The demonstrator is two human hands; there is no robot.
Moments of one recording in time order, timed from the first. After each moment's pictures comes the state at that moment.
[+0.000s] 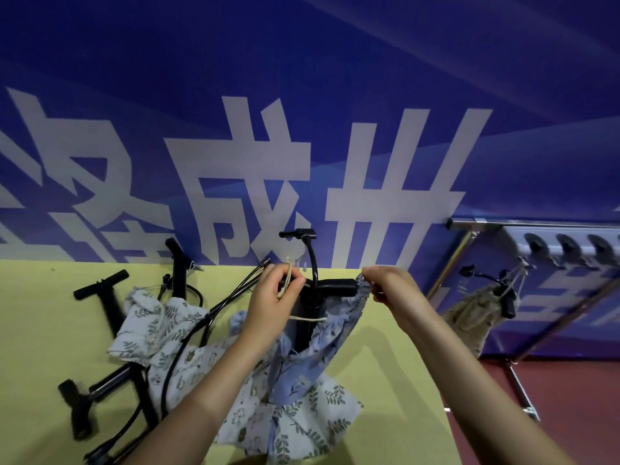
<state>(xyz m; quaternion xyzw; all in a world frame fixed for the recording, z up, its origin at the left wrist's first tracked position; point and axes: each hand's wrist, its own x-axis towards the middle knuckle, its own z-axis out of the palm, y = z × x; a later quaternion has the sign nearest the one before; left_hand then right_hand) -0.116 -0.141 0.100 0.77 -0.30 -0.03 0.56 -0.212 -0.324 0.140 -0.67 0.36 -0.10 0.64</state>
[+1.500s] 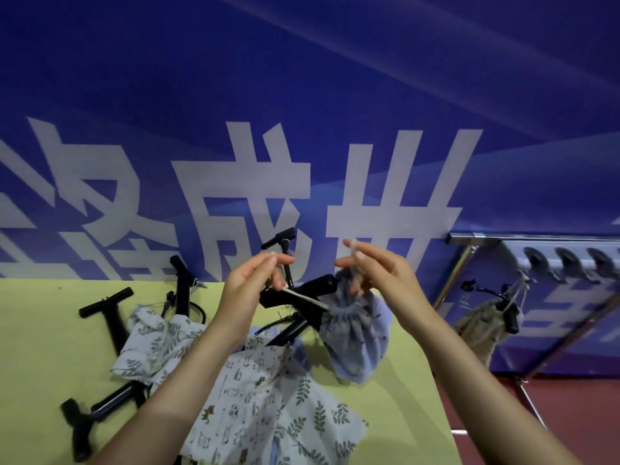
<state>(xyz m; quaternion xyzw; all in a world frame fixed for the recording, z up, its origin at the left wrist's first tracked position) -0.108 -0.118 0.169 0.64 -0.26 -0.14 0.71 -0.218 -0.306 0.189 -0.70 0.12 -0.21 0.67</state>
